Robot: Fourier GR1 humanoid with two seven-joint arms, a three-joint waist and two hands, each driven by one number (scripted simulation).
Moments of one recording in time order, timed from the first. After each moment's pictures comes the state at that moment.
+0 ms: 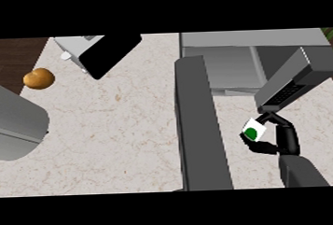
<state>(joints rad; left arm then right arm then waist) 0.57 0.01 0.35 -2.34 0.38 -0.36 -0.06 -0.42 -0.23 -0.21 -0.35 0.01 -0.14 -1.10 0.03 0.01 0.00</state>
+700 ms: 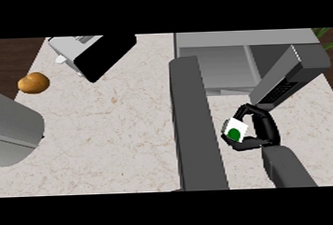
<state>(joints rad) 0.60 0.01 0.42 -2.34 0.43 -0.39 -0.05 -0.40 -0.15 -0.07 -0.60 0.04 0.05 -0.99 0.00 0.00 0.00</state>
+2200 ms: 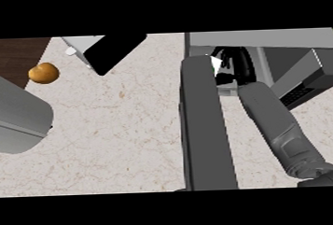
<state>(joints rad) 0.53 0.03 0.46 -2.25 0.44 -0.45 -0.06 -0.96 -0.14 -0.12 -0.30 0.24 -0.42 -0.64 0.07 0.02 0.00</state>
